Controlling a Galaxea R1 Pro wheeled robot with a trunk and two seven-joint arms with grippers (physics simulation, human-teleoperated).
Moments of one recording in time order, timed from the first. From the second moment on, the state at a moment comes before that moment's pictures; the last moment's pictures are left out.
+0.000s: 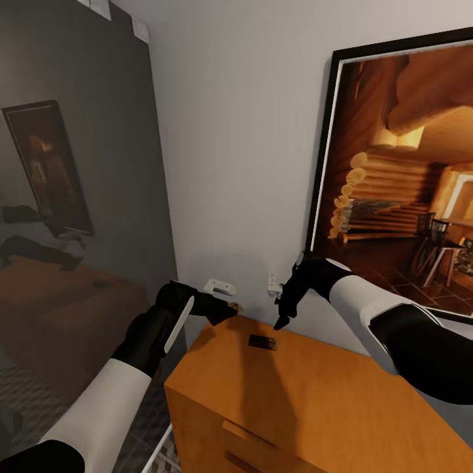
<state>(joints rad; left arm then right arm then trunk) -0.82 -0.10 -0.29 -1.11 -0.02 1.02 -0.34 -1.35 0.04 0.48 -0.17 0.71 0.21 1.23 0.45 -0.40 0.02</state>
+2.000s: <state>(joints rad) -0.82 -0.10 -0.29 -1.11 -0.02 1.02 -0.34 -1.35 0.04 0.48 -0.17 0.71 0.21 1.23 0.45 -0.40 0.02</state>
